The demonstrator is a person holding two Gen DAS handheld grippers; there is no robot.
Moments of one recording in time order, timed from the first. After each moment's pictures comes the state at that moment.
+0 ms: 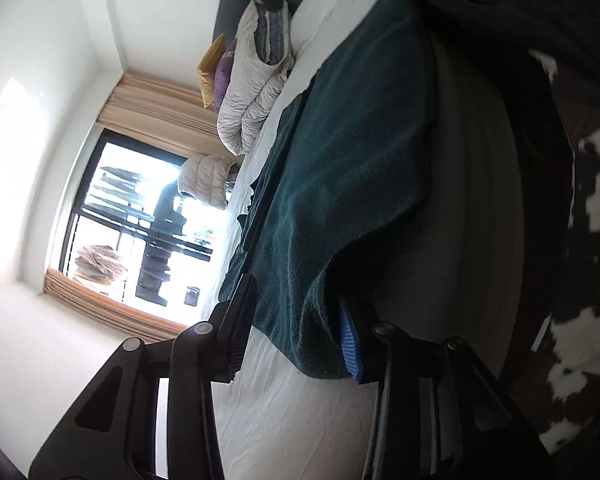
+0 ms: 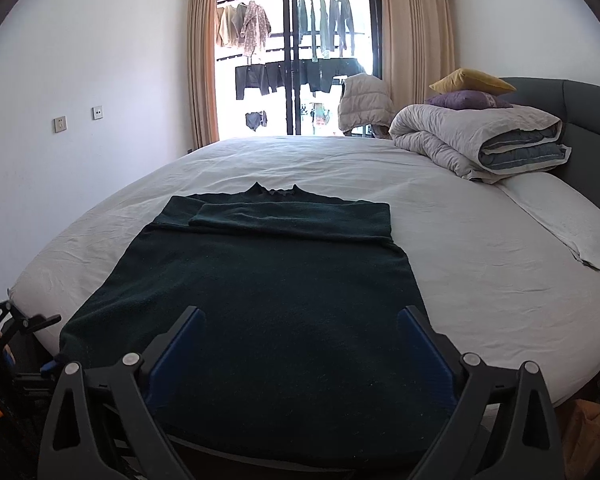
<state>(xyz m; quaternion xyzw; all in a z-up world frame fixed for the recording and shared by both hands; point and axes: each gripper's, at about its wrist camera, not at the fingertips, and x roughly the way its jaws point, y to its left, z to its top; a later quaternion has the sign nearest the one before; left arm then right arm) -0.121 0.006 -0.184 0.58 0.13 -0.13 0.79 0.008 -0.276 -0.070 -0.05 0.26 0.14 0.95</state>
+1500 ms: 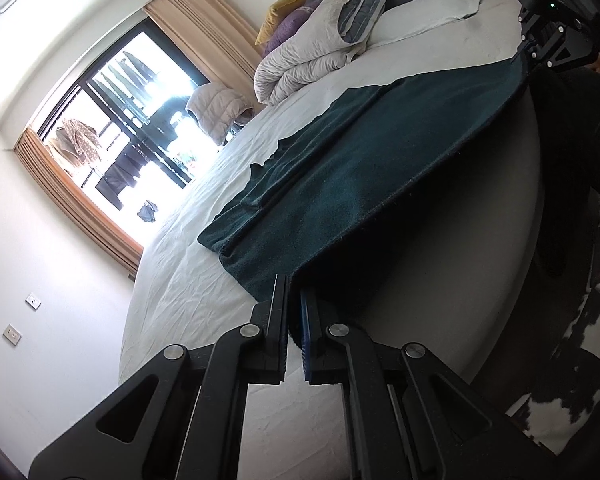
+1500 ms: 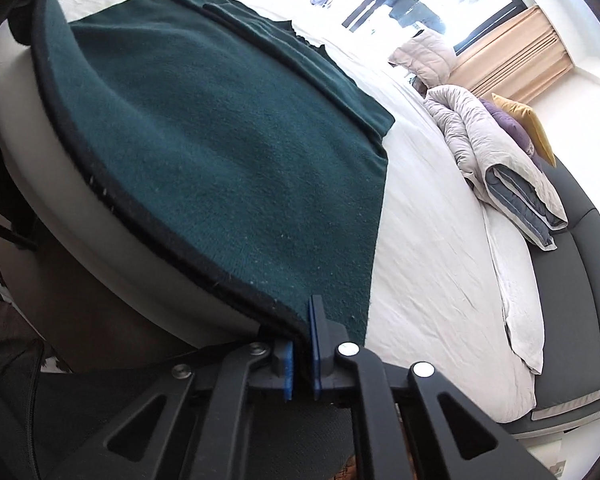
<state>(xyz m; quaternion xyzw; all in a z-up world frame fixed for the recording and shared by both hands) -0.046 0.025 -0.117 0.39 0.23 -0.11 0.88 0.007 -0.292 -0.153 -0.36 0.40 0.08 0.84</state>
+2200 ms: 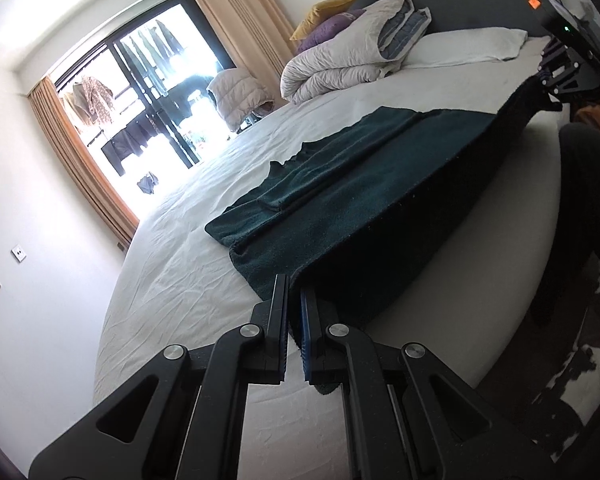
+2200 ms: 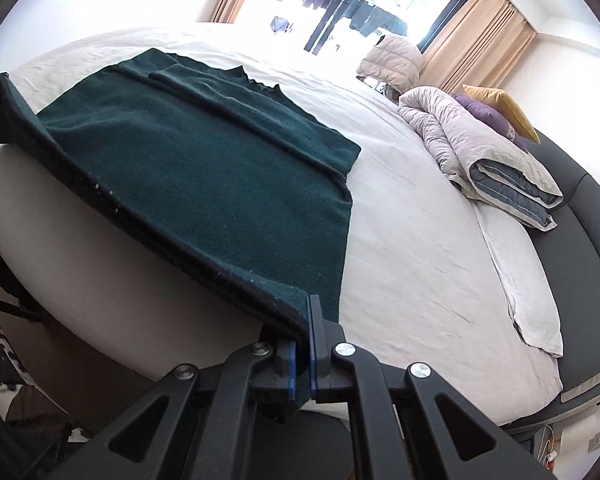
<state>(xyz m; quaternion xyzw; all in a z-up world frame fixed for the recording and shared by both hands) -0.032 0.047 -0.090 0.29 0.24 -0.10 0.92 0.053 -0.303 -0.107 -0.28 0.36 0.08 0.88</state>
